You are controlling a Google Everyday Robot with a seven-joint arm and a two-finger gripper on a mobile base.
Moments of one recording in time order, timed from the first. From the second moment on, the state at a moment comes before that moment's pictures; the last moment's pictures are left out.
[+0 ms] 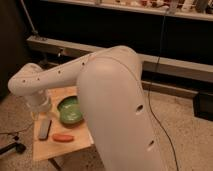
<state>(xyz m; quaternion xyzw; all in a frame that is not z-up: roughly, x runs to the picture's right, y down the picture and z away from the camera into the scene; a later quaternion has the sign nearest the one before) -0.287 0.140 0.712 -0.27 0.23 0.63 0.69</state>
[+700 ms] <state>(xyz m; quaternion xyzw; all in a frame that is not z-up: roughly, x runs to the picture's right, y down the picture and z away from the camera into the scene) -0.329 0.175 0.703 -0.32 0.20 0.60 0.70</state>
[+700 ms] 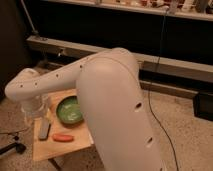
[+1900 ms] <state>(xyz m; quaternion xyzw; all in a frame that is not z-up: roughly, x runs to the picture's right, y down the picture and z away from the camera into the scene) -0.368 0.242 0.740 -0.35 0.24 0.55 0.71</state>
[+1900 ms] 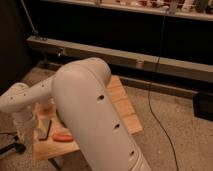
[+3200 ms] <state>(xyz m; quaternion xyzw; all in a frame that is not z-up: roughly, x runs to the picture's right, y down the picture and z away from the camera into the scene) -0.358 0.262 0.776 -0.33 0.30 0.62 0.65</state>
